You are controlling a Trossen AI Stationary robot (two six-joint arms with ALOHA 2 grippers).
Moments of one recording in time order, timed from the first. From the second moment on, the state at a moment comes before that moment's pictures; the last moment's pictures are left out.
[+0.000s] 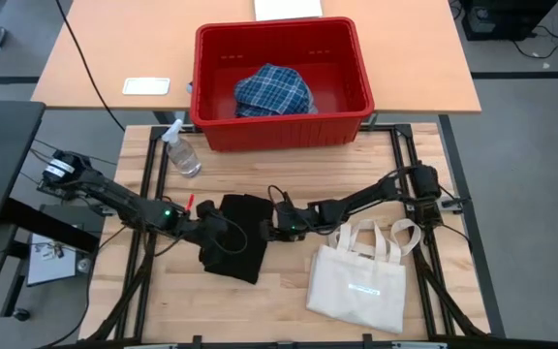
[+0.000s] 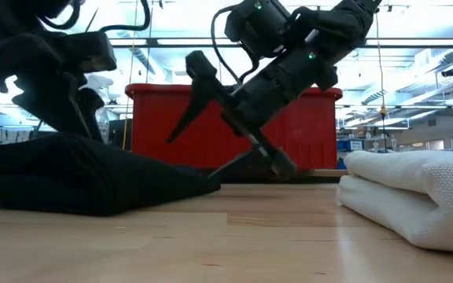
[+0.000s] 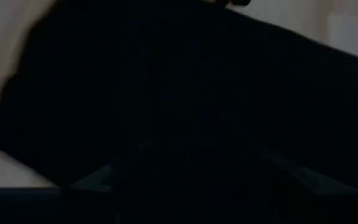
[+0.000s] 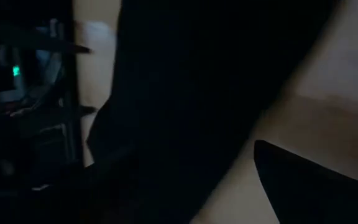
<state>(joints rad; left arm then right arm) -0.38 1.20 0.57 -0.36 -0.32 -0.50 0.11 2.00 1.13 0.18 -0.02 1.53</state>
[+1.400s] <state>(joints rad) -0.35 1.34 0.48 -0.08 -0.19 -0.56 0.12 2.03 1.28 -0.04 0.04 1.64</state>
